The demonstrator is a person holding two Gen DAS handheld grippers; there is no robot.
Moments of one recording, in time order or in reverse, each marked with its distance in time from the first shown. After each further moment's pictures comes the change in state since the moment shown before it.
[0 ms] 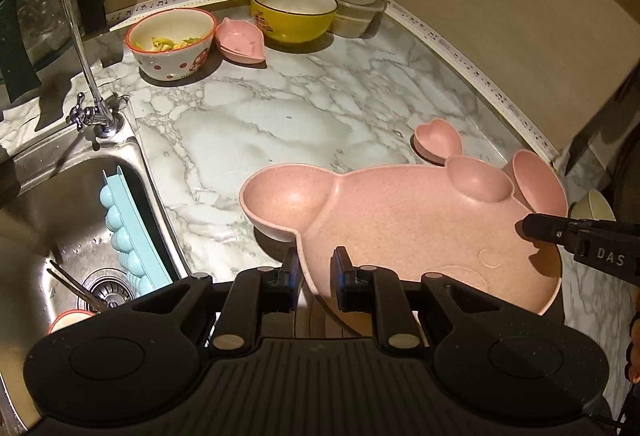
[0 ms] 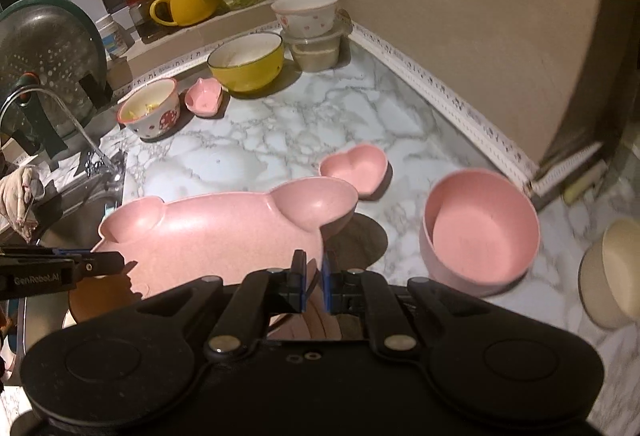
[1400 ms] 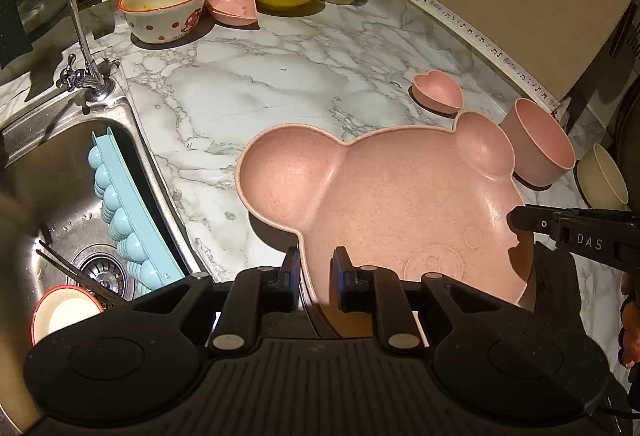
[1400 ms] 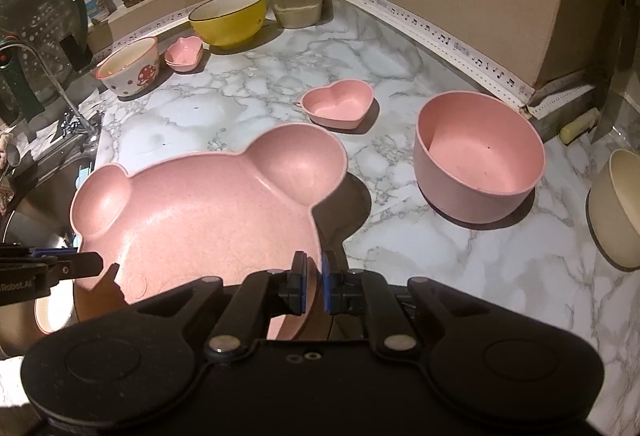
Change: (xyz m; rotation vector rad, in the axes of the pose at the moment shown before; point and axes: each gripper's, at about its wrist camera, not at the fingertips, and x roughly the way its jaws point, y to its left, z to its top) left arm 0.018 0.005 -0.044 0.038 0.019 -0.011; right arm 0.020 0.000 -0.053 0.021 0.027 -0.060
